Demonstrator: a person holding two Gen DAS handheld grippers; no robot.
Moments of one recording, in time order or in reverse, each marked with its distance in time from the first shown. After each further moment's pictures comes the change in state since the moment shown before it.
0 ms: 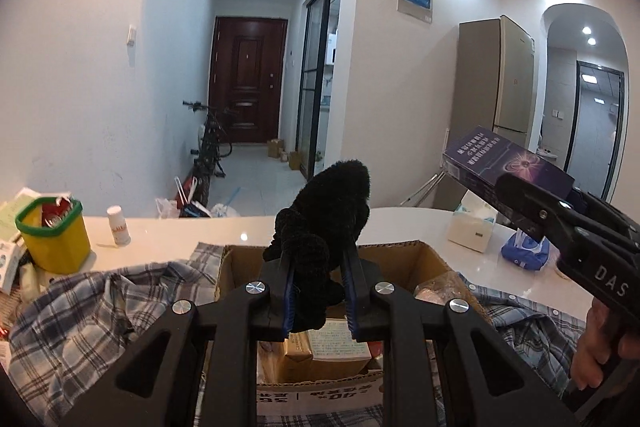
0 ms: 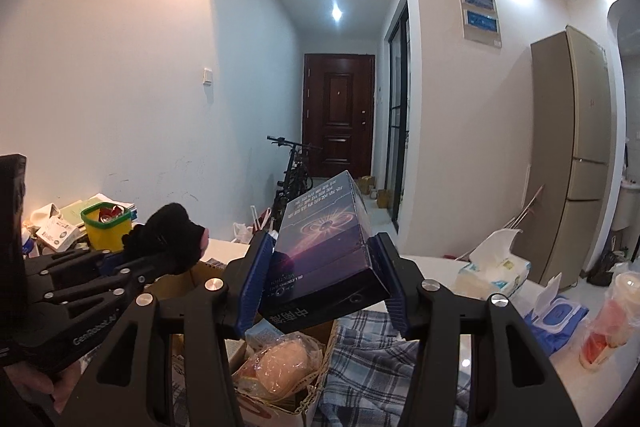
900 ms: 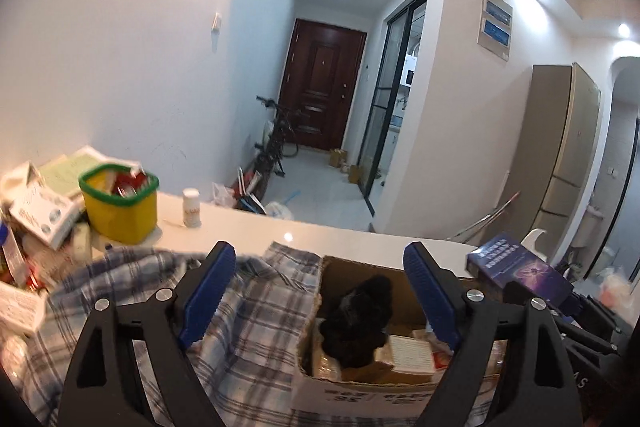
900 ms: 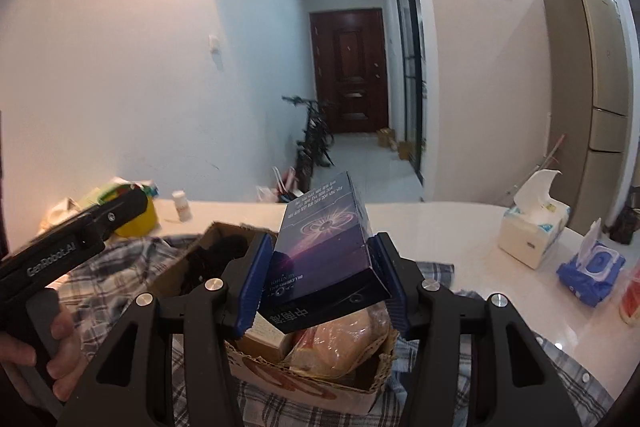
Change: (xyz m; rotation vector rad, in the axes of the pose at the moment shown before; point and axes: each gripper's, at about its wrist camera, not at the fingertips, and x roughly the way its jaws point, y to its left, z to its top) left arm -0.034 0.055 0.006 -0.155 -0.075 0.241; right arm 0.040 0.012 -0.010 0.075 0.178 0.068
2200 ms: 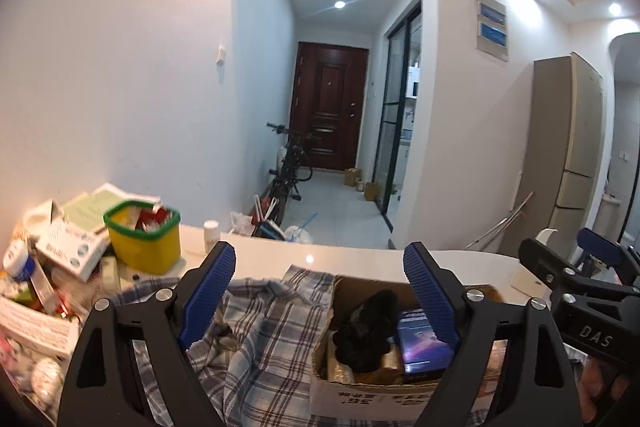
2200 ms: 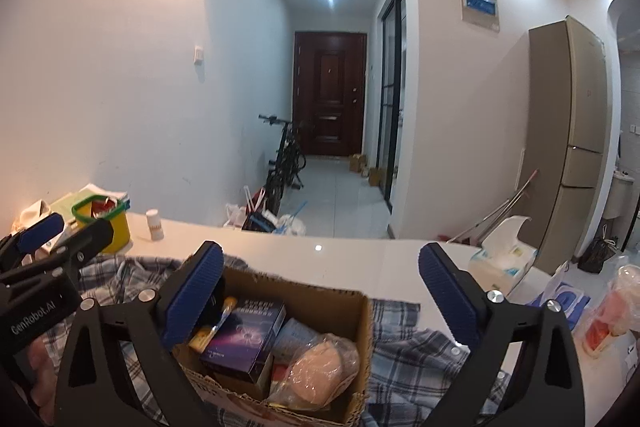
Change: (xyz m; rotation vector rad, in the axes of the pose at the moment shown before) left arm -0.032 -0.011 0.012 0.065 -0.081 0.028; right arm -0.019 0.003 0.027 -0.072 -0.106 -0.110
